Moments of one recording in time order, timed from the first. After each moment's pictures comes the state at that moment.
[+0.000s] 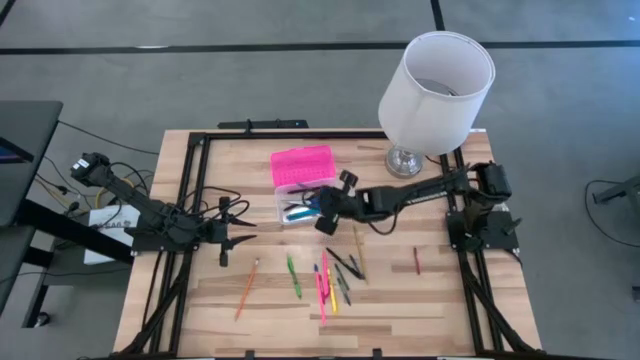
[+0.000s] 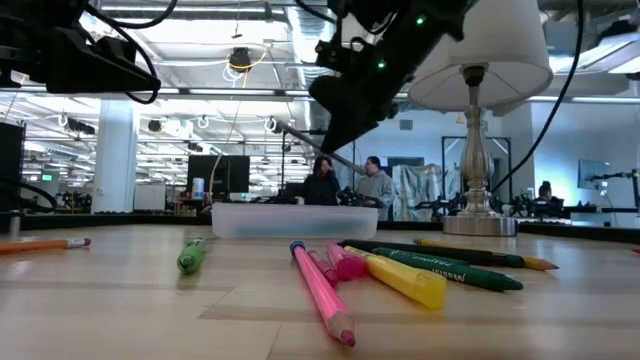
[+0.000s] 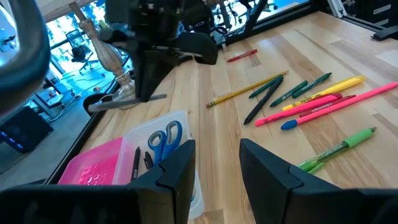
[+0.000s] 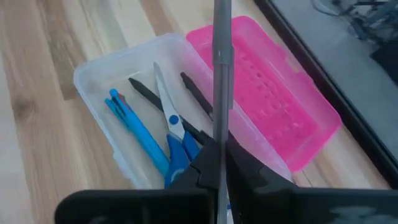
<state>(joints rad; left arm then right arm) -0.54 0.53 0.18 0.10 -0.62 0.20 0.05 1.82 1.24 -0.28 0.51 0.14</state>
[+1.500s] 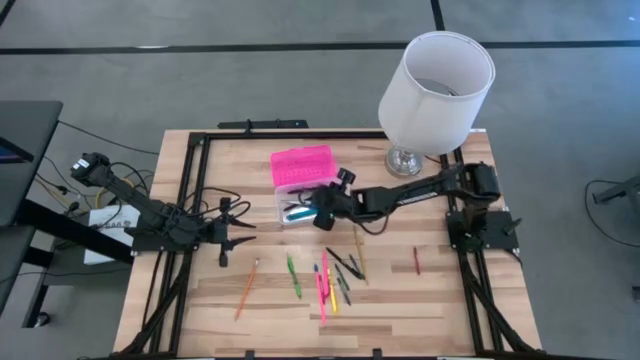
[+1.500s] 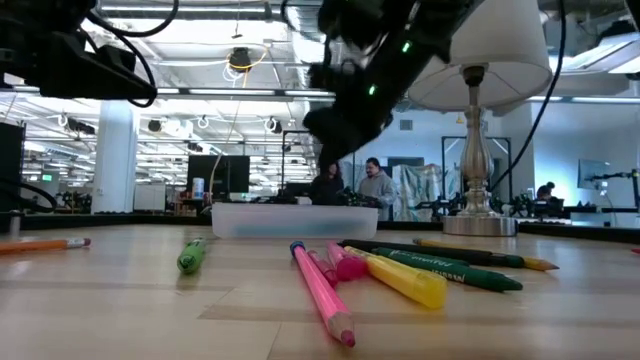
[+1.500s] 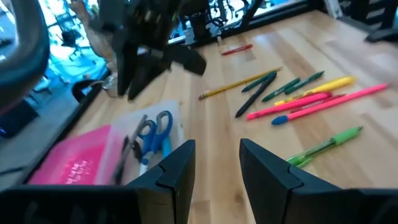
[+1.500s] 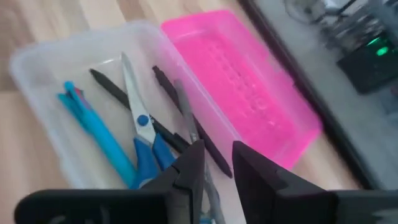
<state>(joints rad) -0.54 0.54 0.18 0.06 -0.60 0.10 0.05 1.88 1.24 -0.25 0.63 0.08</state>
